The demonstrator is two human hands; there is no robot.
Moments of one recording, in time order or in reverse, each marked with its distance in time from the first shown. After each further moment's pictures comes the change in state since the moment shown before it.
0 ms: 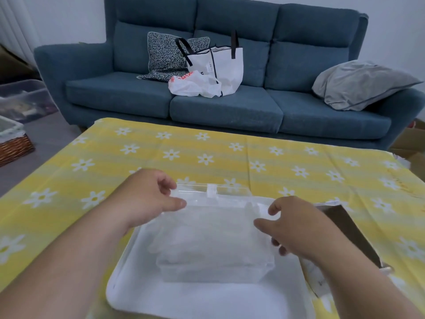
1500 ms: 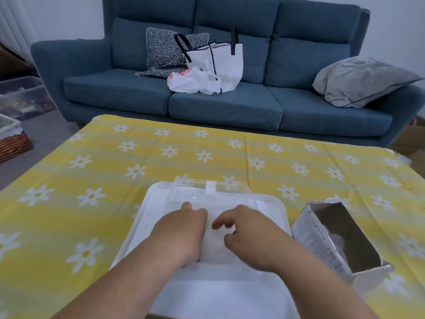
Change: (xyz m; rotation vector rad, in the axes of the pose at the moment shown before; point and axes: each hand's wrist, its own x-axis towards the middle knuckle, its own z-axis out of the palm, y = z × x) left_hand -0.014 0.004 0.080 0.860 -0.302 0.156; right_hand 0.010 -0.021 0.047 0.028 -0.193 -0.410
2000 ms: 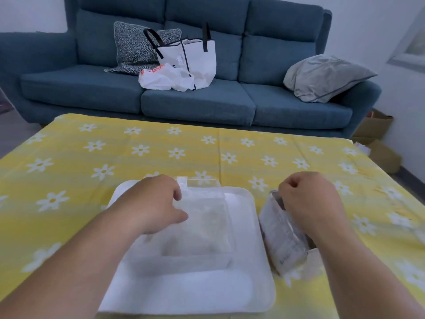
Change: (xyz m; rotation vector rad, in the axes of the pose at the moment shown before) left_hand -0.003 0.007 -0.043 -0.279 0.170 0.001; right_hand -0.047 0.073 -0.074 0.020 0.710 0.413
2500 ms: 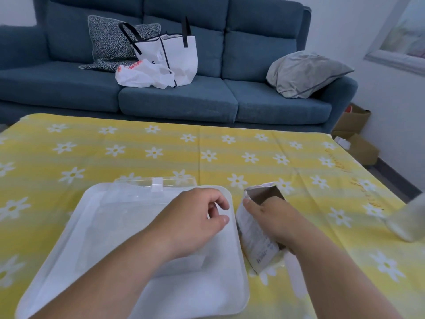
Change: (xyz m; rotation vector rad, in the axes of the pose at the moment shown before) left_hand 0.006 0.078 0.061 -0.467 -0.015 0.370; right_hand 0.003 0.036 0.017 0.007 -0.447 0.142
